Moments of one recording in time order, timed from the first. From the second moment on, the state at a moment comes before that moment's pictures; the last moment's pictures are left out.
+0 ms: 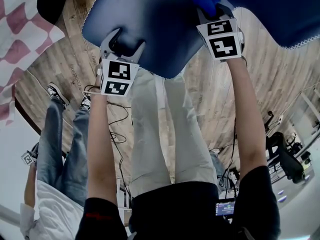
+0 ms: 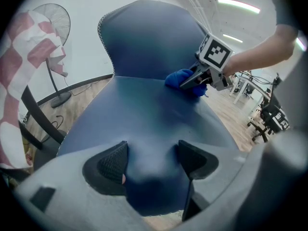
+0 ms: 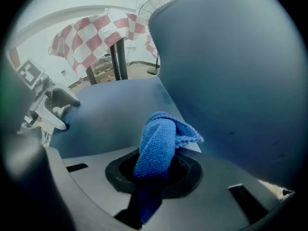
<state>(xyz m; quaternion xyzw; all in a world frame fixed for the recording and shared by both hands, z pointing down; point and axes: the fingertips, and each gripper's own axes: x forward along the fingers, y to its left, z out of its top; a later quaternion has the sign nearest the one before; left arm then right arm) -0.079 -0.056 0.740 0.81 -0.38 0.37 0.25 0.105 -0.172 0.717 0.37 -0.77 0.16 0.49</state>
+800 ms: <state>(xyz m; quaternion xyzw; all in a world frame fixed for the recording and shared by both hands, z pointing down) -0.078 -0.058 0.744 0.81 -0.37 0.38 0.25 0.145 -0.181 0.720 0.42 -0.74 0.18 0.49</state>
